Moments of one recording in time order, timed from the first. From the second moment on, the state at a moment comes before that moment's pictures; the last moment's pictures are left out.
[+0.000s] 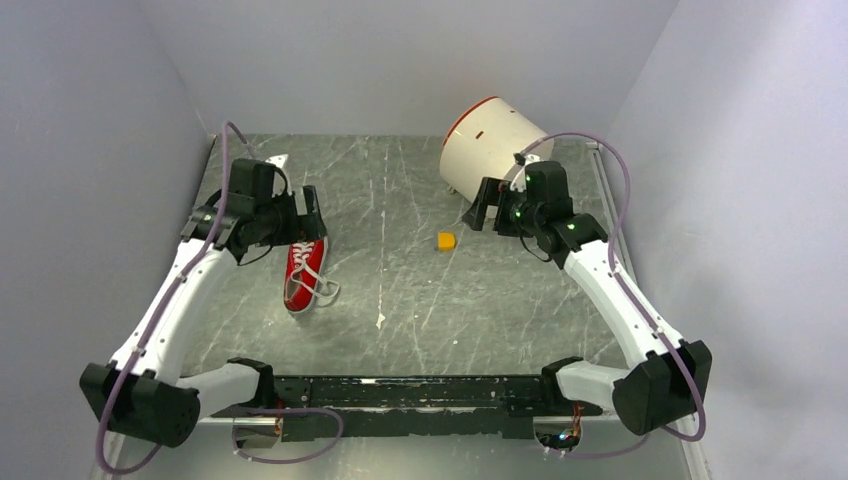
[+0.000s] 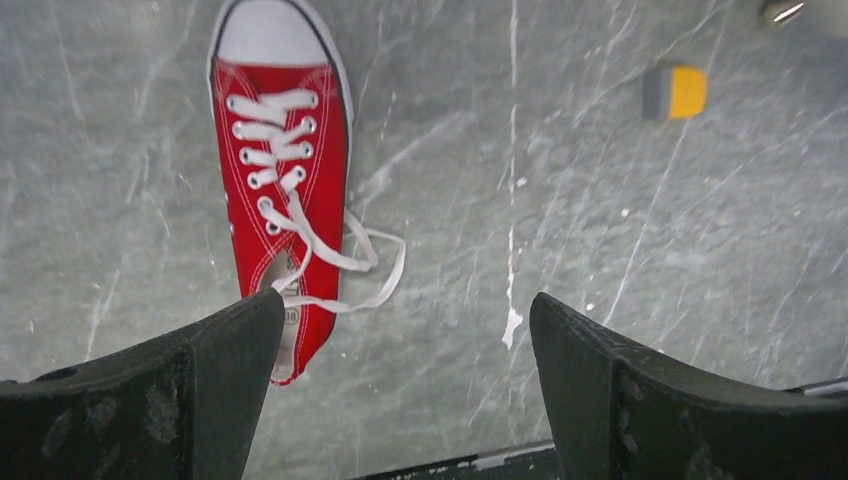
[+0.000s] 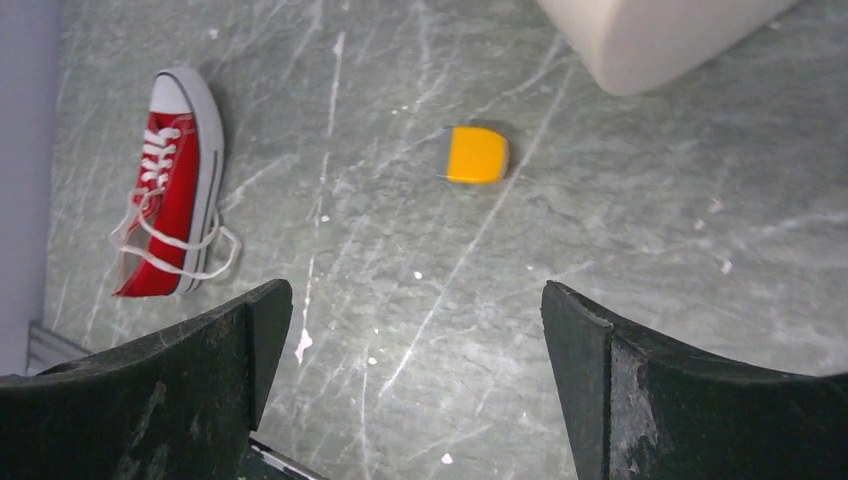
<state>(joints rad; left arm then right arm) -0.25 1.14 1.19 -0.84 0.04 -0.35 0.34 1.19 1.09 -0.54 -0.15 0.42</state>
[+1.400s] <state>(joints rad) -0.16 1.92 1.33 -0.82 0.10 -0.23 0.45 1.68 1.32 -0.32 -0.46 0.22</state>
